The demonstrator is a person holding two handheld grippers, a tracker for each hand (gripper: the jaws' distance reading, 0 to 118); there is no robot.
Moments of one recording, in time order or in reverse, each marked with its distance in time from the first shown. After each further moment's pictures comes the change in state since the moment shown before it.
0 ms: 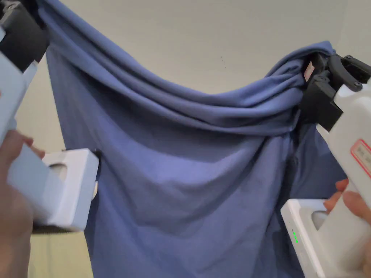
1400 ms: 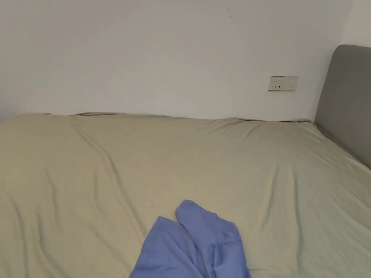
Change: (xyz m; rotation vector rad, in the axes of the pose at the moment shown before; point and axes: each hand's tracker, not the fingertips) left arm -0.100 -0.256 0.358 -1.559 0.256 -0.090; right arm 0.008 -0.347 0.260 -1.323 0.010 0.038
